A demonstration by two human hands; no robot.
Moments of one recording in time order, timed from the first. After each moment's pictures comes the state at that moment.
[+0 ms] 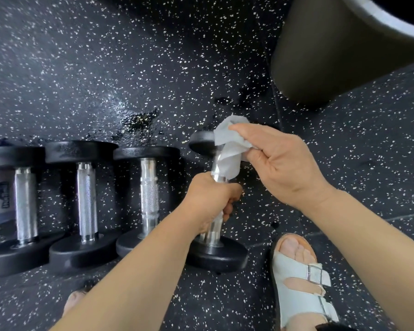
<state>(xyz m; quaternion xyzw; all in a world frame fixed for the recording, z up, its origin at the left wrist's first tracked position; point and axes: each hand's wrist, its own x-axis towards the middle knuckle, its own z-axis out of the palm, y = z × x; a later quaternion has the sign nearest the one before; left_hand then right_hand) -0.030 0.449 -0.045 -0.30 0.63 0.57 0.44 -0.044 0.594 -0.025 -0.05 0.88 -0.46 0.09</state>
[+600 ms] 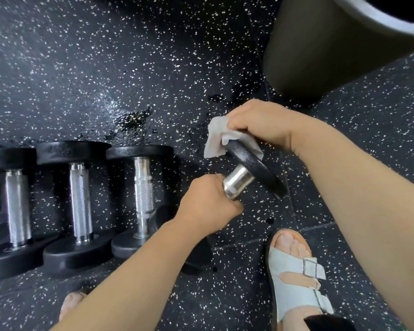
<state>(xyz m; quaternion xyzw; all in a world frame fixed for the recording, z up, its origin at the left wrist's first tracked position) -0.018 0.450 -0.037 -0.06 0.81 0.41 0.40 -0.116 0.590 -0.003 0.05 0.78 -0.46 0.42</state>
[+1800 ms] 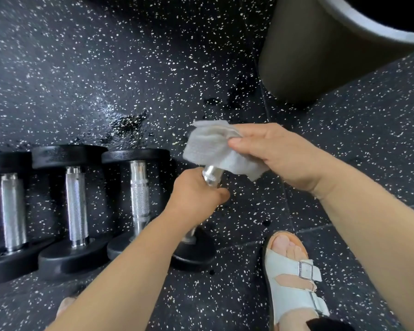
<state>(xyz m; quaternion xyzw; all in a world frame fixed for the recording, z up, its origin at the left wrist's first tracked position) -0.030 0.441 -0.050 -0.17 0.77 0.48 0.38 -0.069 0.601 0.024 0.05 0.70 -0.61 0.37</state>
